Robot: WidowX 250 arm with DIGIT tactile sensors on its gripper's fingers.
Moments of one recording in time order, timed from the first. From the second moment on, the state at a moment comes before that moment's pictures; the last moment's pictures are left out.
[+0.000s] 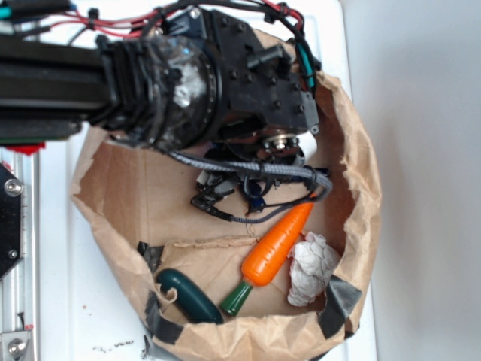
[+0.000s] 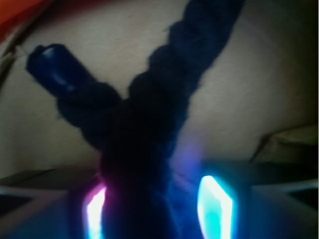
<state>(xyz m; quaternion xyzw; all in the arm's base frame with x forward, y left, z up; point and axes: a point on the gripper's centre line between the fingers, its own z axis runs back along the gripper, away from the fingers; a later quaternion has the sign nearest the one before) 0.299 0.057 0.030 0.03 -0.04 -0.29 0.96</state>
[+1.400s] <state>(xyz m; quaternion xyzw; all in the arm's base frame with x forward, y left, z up) 0.264 0.039 0.161 -0.01 -0.02 -0.12 0.99</state>
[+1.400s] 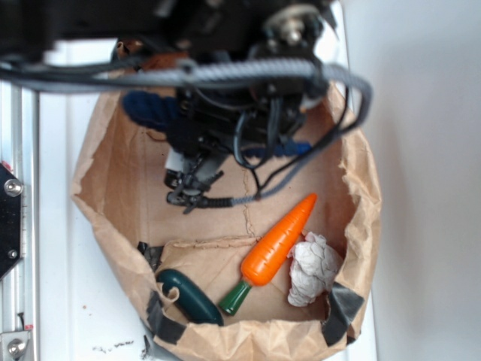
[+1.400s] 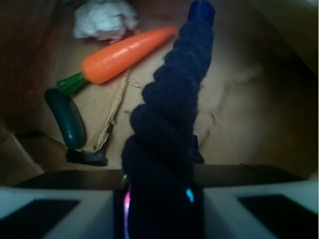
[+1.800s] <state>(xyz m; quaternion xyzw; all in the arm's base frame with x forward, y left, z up) 0.265 0.024 0.179 -0.01 0.00 0.04 1.00</state>
